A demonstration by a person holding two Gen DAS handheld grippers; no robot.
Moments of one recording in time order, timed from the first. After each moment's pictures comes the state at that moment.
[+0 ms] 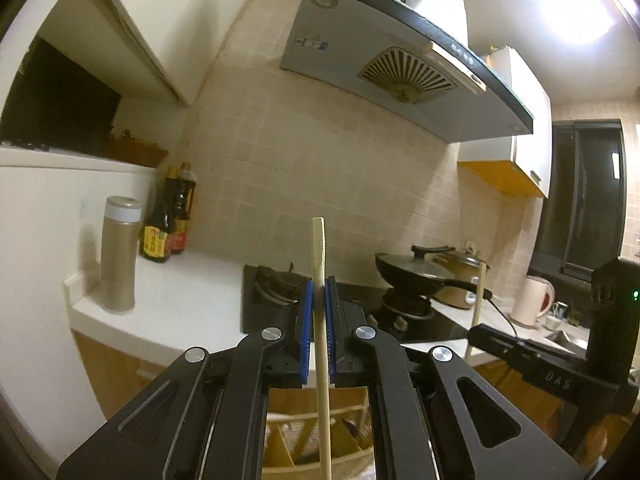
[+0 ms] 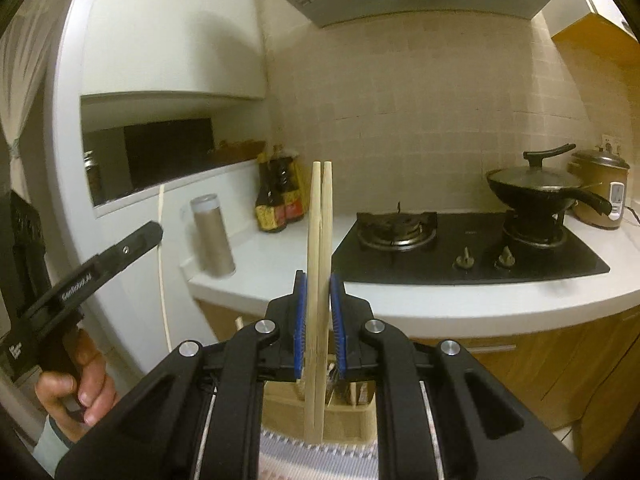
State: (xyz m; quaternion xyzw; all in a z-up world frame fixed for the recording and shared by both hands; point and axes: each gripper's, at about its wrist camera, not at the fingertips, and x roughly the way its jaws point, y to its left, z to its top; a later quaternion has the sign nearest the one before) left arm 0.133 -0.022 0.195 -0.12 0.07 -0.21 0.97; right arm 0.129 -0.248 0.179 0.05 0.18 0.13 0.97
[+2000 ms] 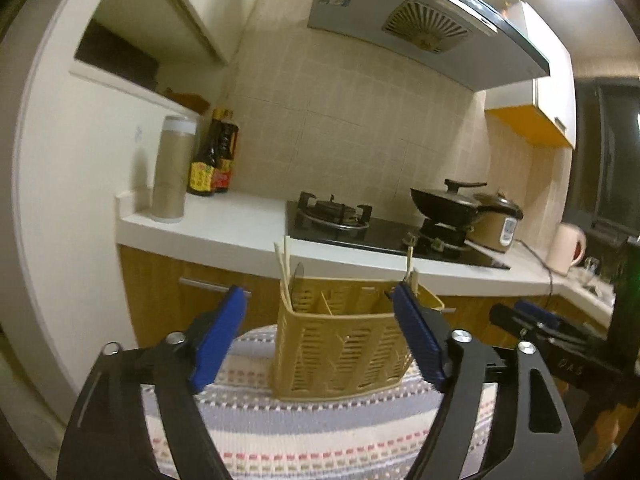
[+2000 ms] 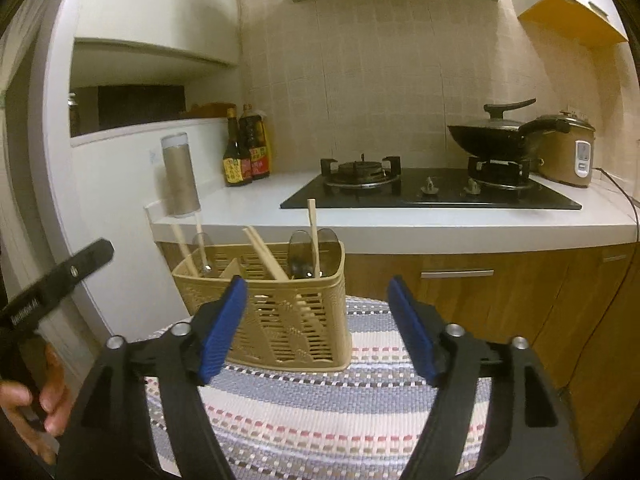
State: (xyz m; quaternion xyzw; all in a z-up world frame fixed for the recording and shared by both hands) left arm 0.054 -0.016 0.076 -0.08 0.13 -0.14 0.98; right arm 0.058 -0.254 0.059 0.04 0.20 0.08 0.98
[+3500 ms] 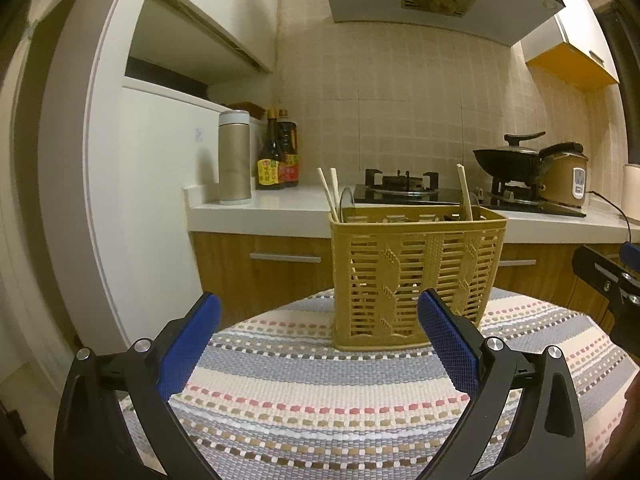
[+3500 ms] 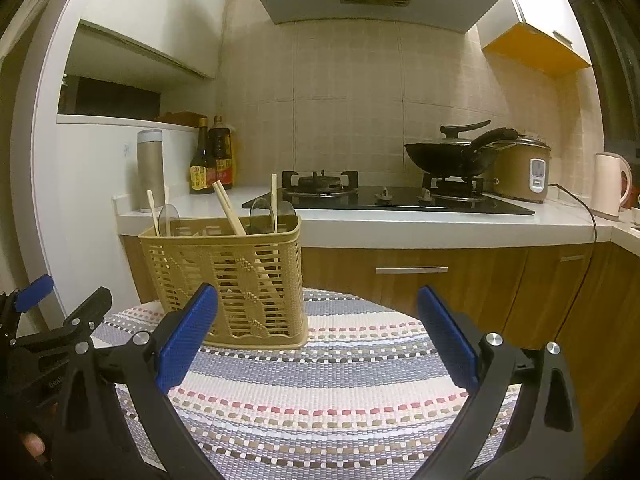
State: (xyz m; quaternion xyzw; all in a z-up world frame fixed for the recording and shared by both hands) left arm 0.024 -0.052 0.007 0.00 0.12 0.01 0.99; right arm 0.017 -0.252 0.009 0.00 0.15 -0.01 0.99
